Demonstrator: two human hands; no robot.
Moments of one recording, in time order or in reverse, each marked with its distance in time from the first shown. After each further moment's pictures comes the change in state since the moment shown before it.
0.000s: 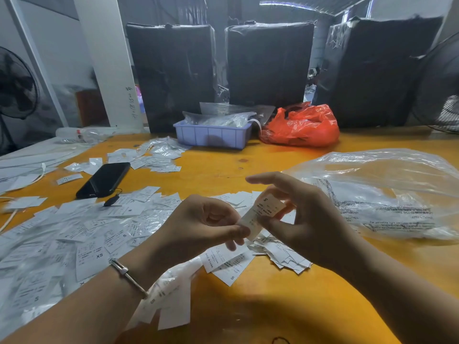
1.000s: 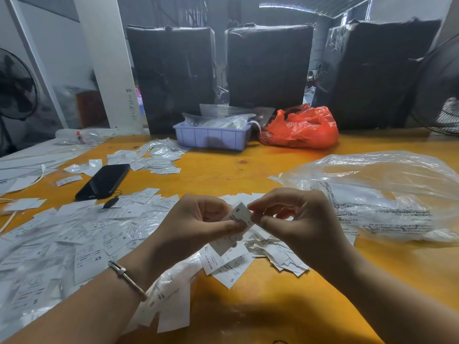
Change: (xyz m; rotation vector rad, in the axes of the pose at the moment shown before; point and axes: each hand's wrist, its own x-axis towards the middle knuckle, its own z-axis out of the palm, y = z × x) left_hand 0.001 -0.003 -0.001 -0.067 0.092 -0.031; right_hand -0.003 0.000 0.012 0.253 0.145 0.092
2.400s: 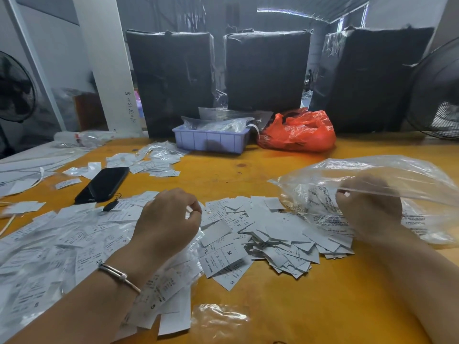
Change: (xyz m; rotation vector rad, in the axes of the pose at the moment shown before) left_hand 0.005 -0.017 -0.022 0.939 0.379 -0.133; right_hand 0.027 0.077 -0.088 -1.129 0.283 0.438
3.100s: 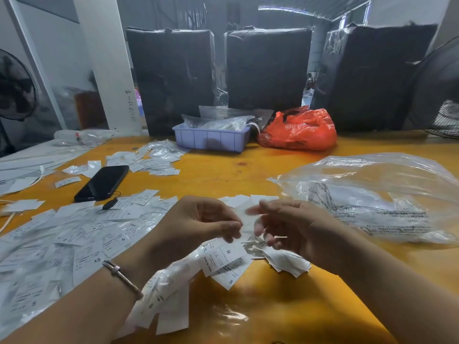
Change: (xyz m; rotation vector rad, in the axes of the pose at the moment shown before) left_hand -0.008 0.023 -0.005 -0.932 -0.425 0.132; right_hand -0.055 -0.070 -0.019 1.461 -1.115 0.017
